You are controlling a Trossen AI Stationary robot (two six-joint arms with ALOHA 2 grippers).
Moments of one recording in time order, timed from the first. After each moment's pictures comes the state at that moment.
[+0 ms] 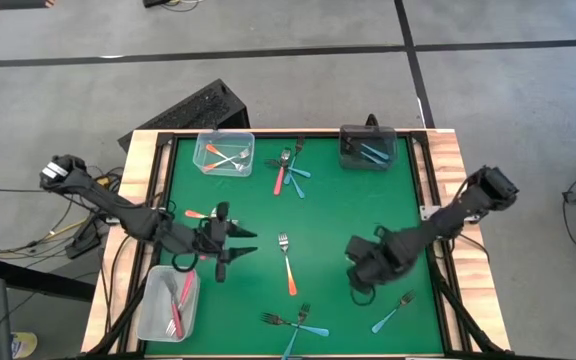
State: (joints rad) left arm -0.45 1.10 0.68 0.18 -0.51 -0.21; right arm 0.55 1.55 1.14 -1.07 0.21 1.07
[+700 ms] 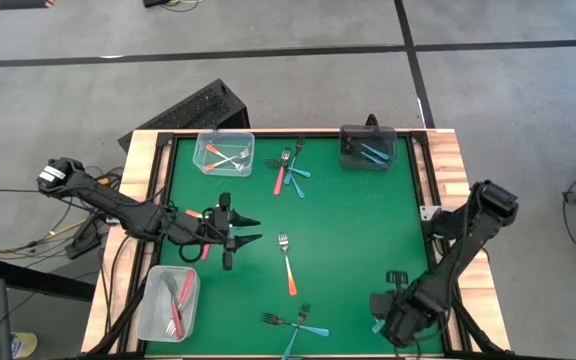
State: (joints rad) left arm -0.36 1.10 0.64 0.26 -0.49 -0.15; right arm 0.92 1.67 1.14 -0.92 -0.01 0.95
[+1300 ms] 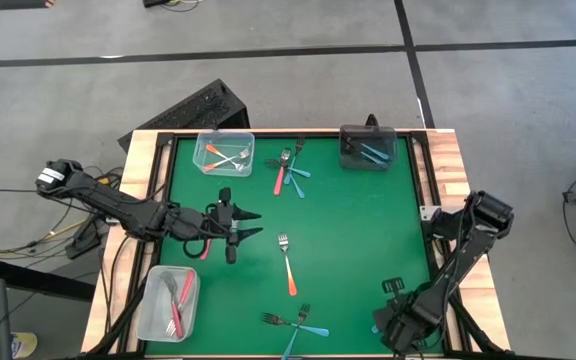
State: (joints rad) left arm -0.31 1.10 0.64 0.22 -0.49 -0.11; right arm 0.95 1.76 1.14 -0.94 -0.07 0.70
